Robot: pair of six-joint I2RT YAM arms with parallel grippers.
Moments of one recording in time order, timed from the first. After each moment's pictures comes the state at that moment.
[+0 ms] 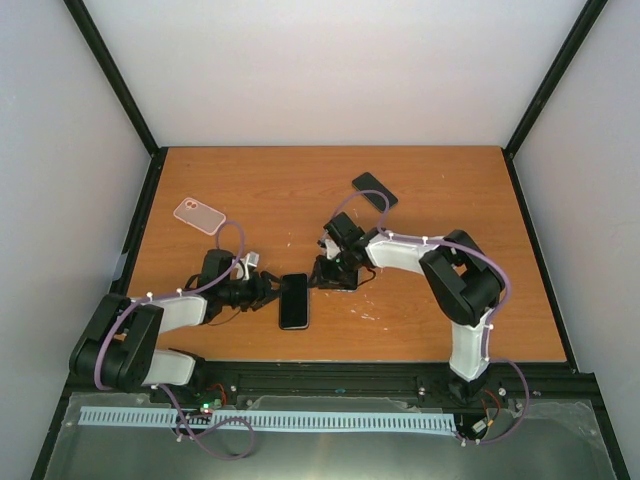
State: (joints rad) left arm -0.28 1.34 0.30 0.25 0.74 -0.83; right arm 0.72 1.93 1.17 -0.39 -0.55 0.64
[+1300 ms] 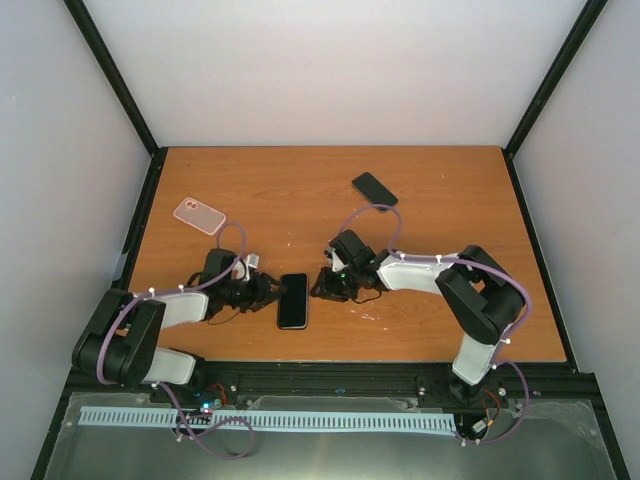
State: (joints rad) left arm -0.28 1.38 0.32 0.20 0.72 -0.82; right arm 0.78 1.77 0.92 -0.17 -0.47 0.80
